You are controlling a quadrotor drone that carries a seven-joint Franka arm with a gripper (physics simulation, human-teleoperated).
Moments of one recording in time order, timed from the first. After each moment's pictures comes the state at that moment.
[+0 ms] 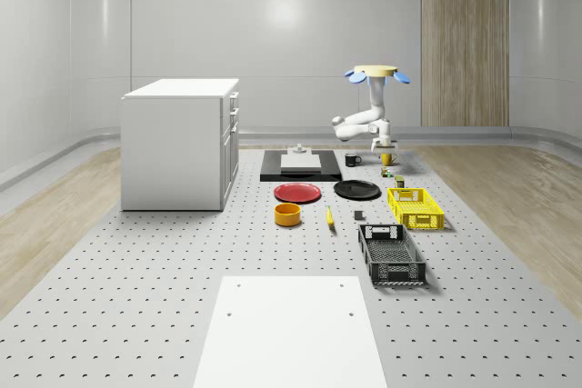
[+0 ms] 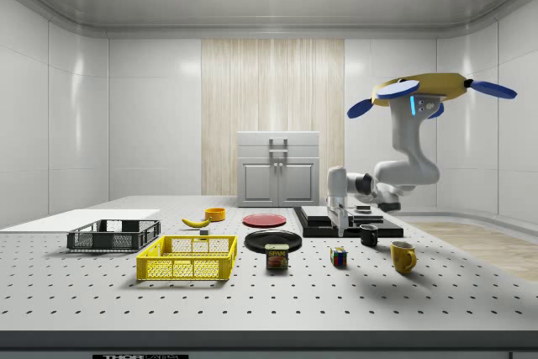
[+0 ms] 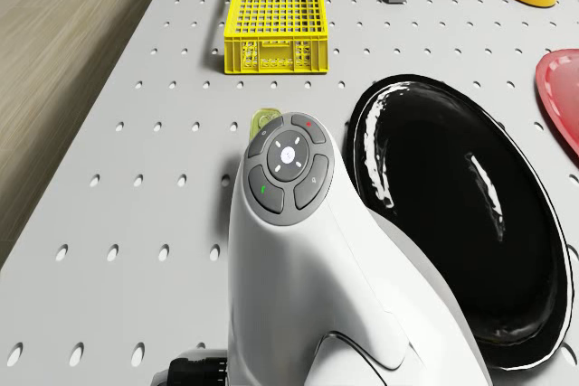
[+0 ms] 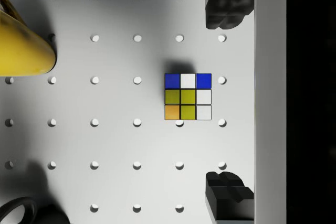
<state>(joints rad) -1.08 -1.19 1.30 -2.89 -1.92 1.27 1.61</state>
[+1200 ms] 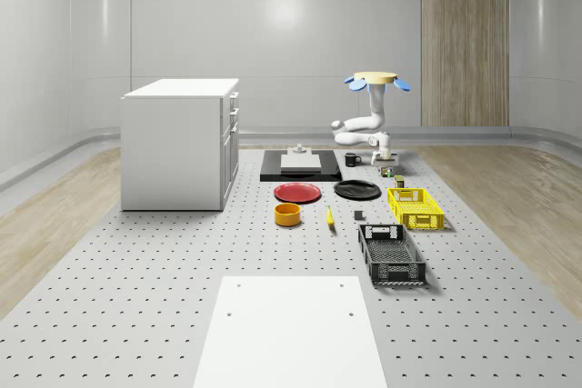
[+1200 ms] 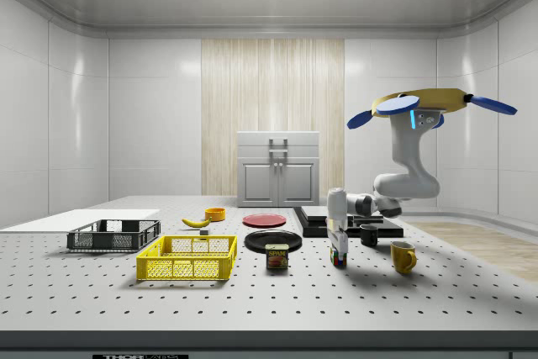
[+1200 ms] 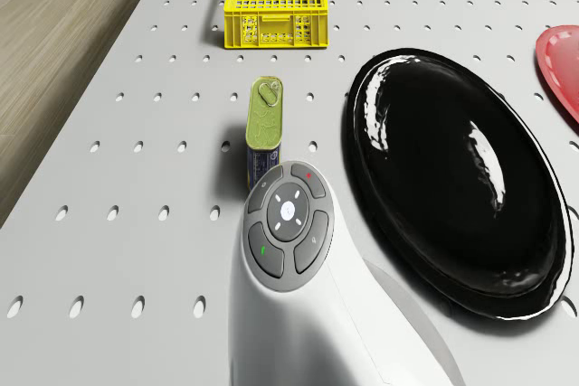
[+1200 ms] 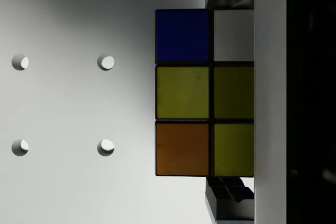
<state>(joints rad) -1.10 -1.31 1.17 -2.85 -2.02 1.43 1.62</state>
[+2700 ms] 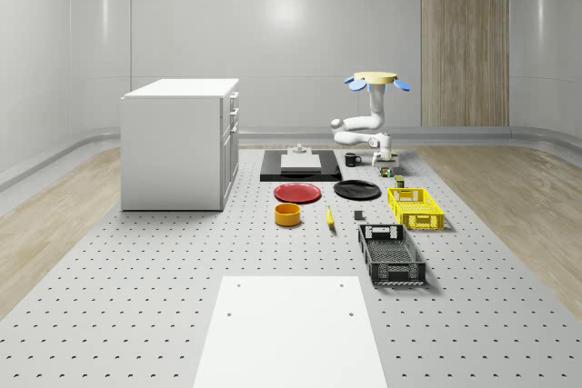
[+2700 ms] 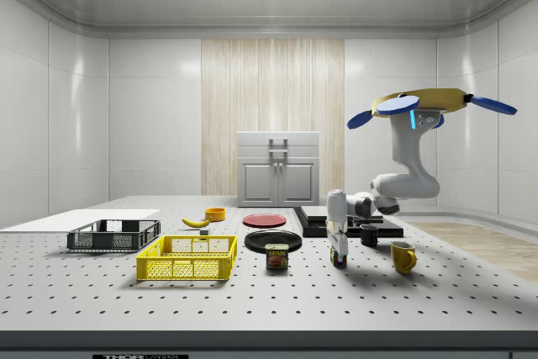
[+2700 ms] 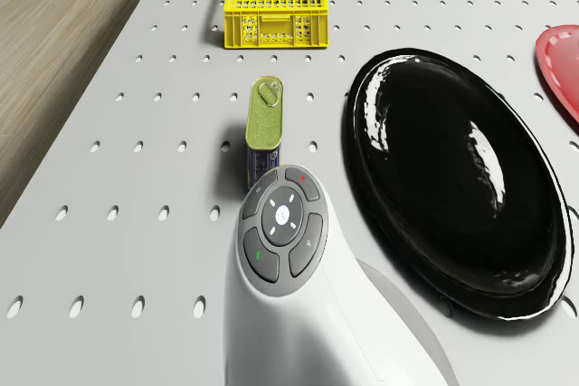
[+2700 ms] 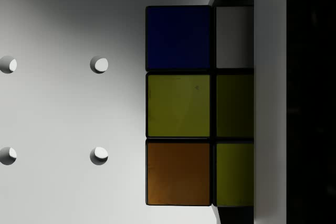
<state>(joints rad) -1.14 -1.36 1.18 -2.84 -2.01 1.48 1.65</state>
